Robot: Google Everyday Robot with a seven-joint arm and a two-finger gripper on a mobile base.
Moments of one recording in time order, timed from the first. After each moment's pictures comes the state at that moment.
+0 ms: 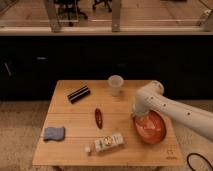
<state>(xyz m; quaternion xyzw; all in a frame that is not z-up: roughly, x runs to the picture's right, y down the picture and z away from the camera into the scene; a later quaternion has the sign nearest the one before) 0.178 0.160 0.817 -0.23 -0.19 -0.47 0.83</state>
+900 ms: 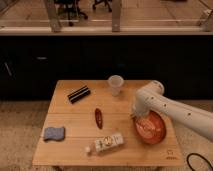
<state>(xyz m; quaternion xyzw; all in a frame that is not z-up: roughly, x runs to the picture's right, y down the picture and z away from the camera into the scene) 0.177 0.161 0.814 -0.22 -0.19 -0.48 0.83</state>
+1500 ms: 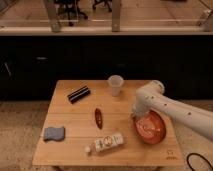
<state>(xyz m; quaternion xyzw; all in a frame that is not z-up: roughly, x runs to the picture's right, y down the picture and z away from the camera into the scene) 0.177 0.157 0.812 -0.22 -0.19 -0.48 0.83</state>
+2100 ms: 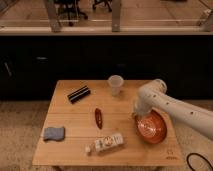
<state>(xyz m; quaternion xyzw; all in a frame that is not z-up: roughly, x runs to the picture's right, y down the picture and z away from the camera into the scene) 0.182 0.154 0.809 -0.22 -0.19 -0.48 0.83</state>
